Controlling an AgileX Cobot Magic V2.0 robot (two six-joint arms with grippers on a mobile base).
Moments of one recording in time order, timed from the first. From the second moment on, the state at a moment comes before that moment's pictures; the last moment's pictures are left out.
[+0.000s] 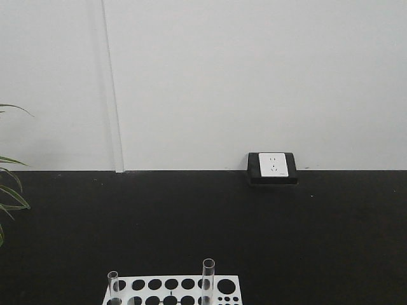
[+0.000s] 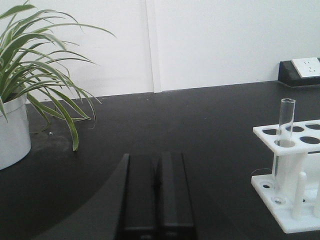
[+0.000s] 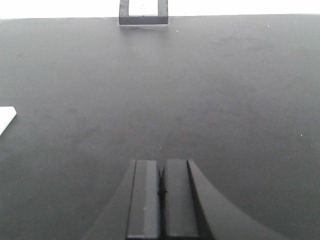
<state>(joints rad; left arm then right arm) 0.00 -0.01 0.02 0.00 0.10 -0.02 0.05 -0.01 0.03 -0.11 0.37 0.11</state>
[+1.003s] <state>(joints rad) 0.00 -0.01 0.02 0.00 0.10 -0.02 0.05 -0.01 0.03 -0.13 0.37 0.11</state>
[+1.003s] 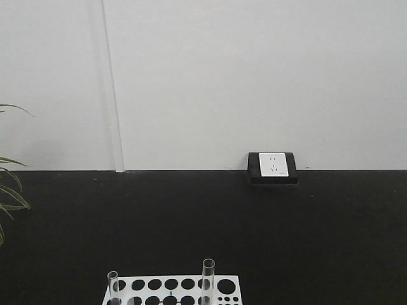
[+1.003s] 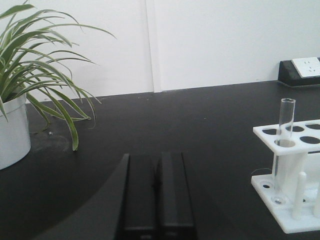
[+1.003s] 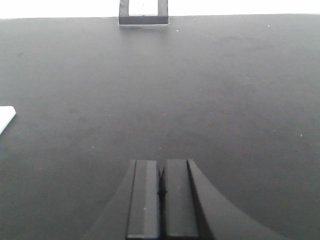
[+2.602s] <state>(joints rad) 0.00 0.49 -0.64 0.00 0.32 0.00 0.05 0.56 -0.56 -0.18 0.20 0.20</state>
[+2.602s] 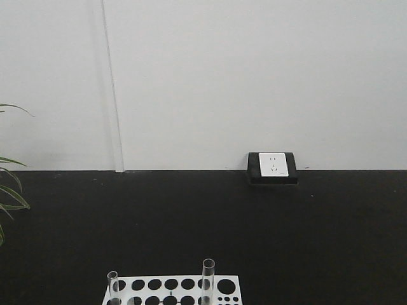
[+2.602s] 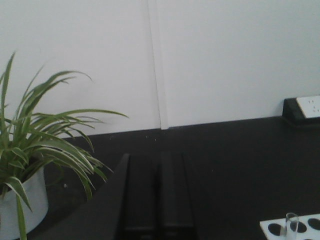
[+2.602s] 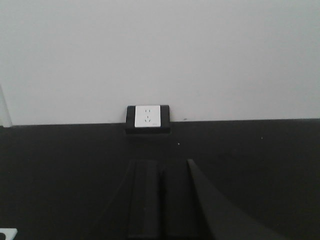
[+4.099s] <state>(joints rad) -0.21 1.17 -0.25 0.43 -0.65 -0.29 0.05 0.63 -0.56 -0.18 0.23 0.20</state>
